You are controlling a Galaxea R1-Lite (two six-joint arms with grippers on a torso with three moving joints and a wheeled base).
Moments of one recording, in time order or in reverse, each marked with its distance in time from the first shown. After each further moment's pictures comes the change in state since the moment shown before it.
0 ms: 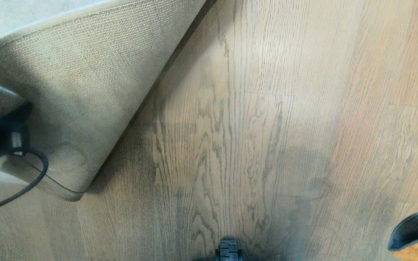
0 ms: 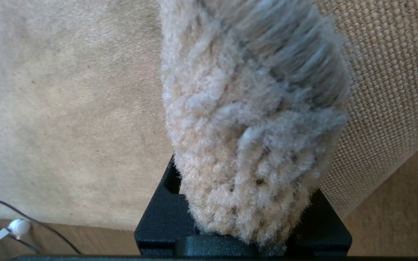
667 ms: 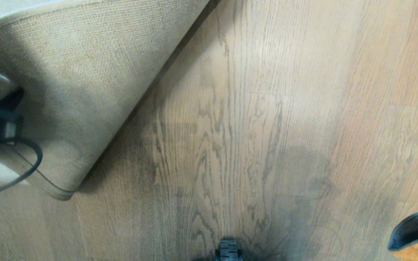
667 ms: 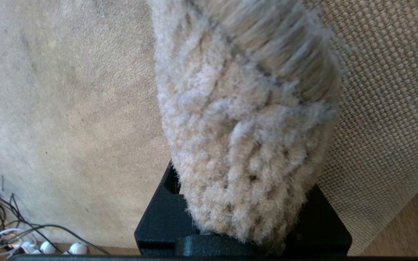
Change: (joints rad) left arm 0.007 0.011 -0.040 -0.050 0.005 0.187; right arm 0.000 0.000 0.000 0.000 0.000 0.000
